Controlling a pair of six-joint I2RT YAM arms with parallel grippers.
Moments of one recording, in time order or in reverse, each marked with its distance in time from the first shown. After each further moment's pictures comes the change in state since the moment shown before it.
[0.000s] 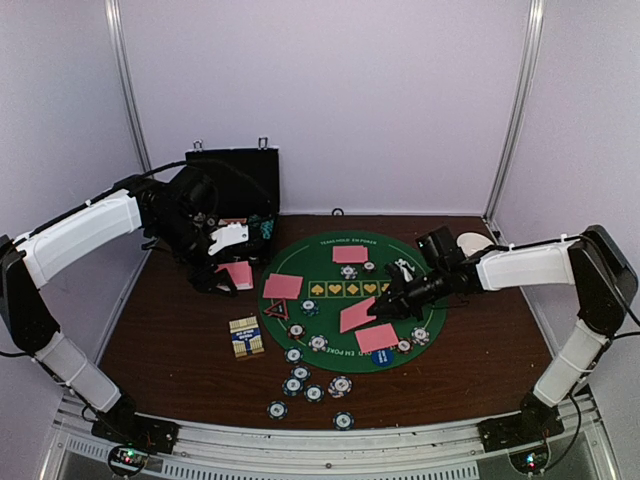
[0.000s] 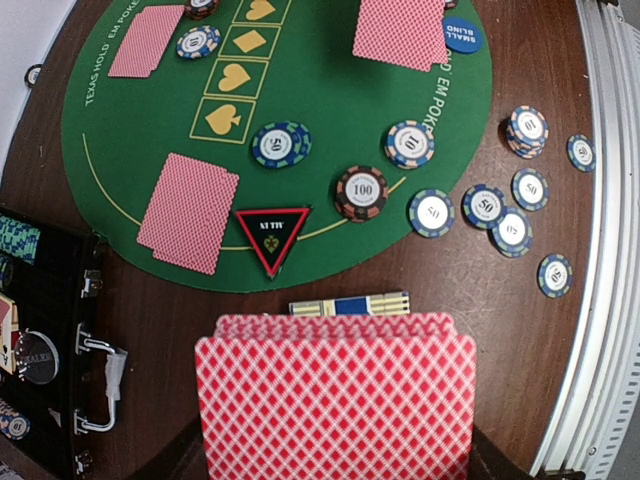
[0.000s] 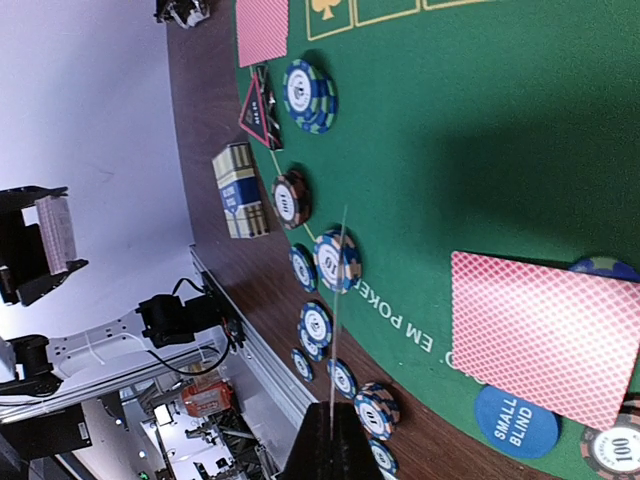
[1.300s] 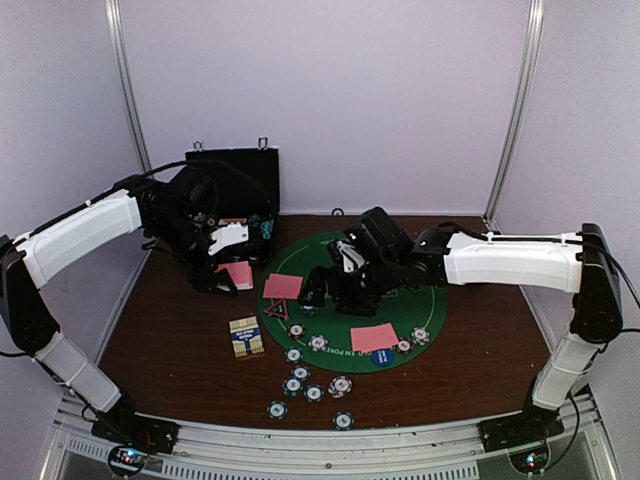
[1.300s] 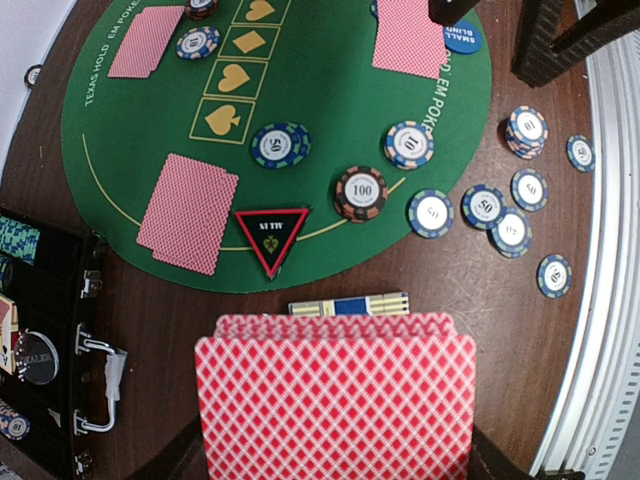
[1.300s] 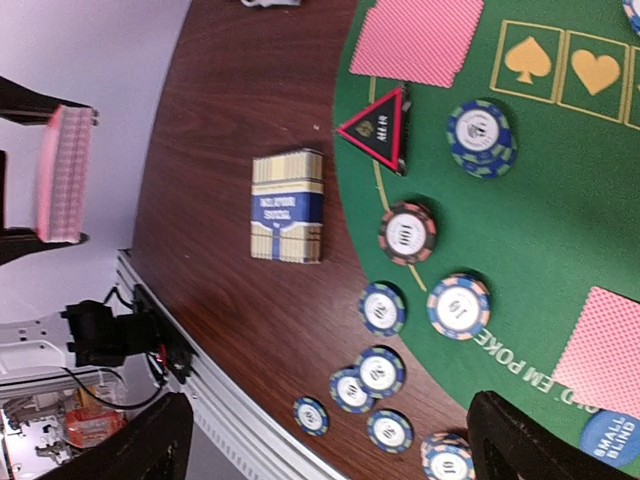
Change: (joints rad) left arm 0.000 0.000 0.000 0.000 0.002 -0.001; right arm 0.381 0.068 0.435 -0.356 0.552 -0.091
